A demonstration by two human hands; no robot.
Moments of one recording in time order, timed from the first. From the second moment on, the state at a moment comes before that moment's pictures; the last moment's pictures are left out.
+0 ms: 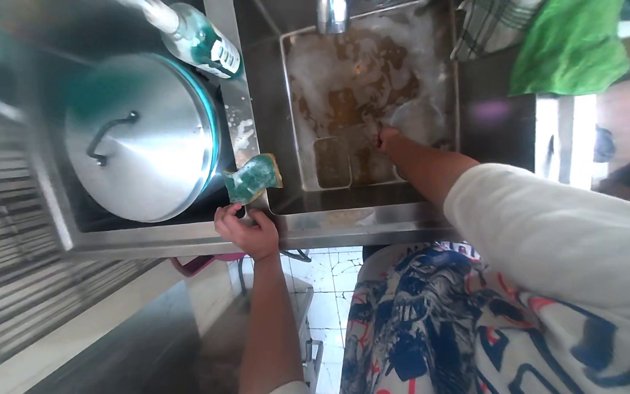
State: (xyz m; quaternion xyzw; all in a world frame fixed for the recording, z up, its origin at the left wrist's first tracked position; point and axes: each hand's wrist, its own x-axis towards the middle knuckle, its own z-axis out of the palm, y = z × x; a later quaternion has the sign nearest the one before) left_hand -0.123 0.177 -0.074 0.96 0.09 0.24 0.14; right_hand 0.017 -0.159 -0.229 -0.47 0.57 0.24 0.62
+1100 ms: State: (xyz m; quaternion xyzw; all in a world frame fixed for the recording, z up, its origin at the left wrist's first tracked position) left_hand -0.122 0.177 -0.072 0.96 0.09 0.23 0.15; right_hand 0.001 -0.126 -0.230 -0.48 0.58 0.22 0.62
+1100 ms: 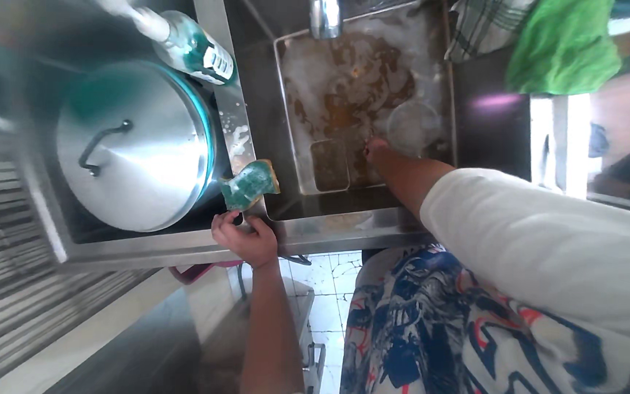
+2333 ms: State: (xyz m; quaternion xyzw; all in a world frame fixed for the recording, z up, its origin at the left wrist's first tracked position) left_hand -0.121 0.177 -0.071 0.95 0.09 0.24 0.16; right_hand 0.002 -0.179 -0.184 -0.81 0.40 0.26 0.34
